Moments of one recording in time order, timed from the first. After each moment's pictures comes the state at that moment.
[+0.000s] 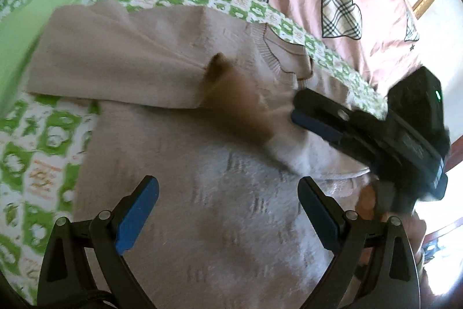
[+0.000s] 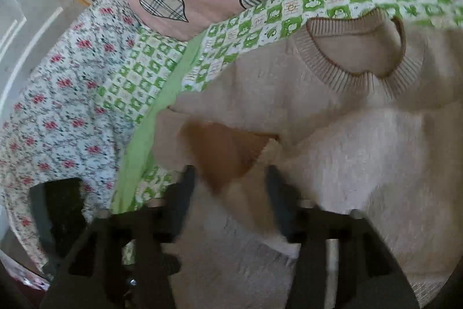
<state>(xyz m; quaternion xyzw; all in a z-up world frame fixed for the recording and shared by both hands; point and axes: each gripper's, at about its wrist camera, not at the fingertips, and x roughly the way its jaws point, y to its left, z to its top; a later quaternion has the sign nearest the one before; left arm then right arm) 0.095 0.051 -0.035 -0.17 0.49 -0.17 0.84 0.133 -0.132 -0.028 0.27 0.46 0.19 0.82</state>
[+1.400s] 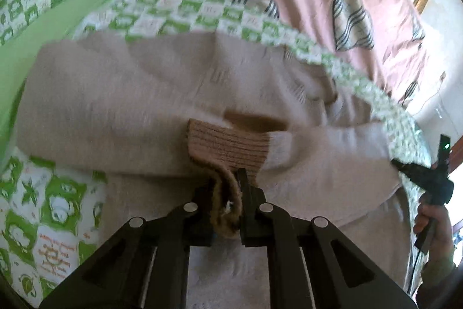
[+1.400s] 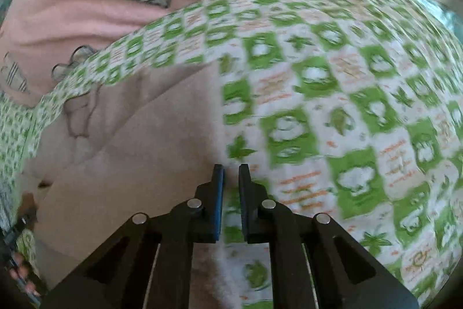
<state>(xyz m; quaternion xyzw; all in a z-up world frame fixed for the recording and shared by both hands) 0.130 0.063 -0.047 -0.12 0.46 -0.15 0.87 0.050 -0.363 -0.028 0.21 0.47 -0.19 0.84</state>
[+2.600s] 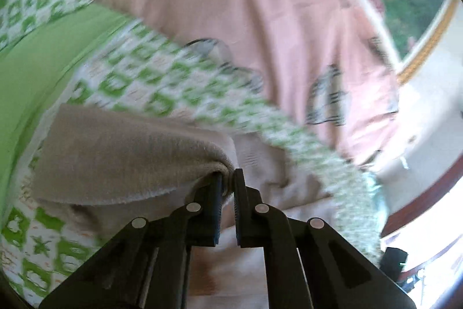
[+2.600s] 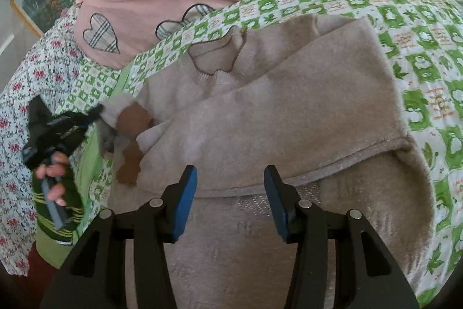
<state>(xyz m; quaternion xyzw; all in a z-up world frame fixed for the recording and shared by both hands) 0.173 0.092 0.048 -0.25 0.38 -0.19 0.87 0.033 -0.217 -0.014 0.25 0.46 0.00 0.85</state>
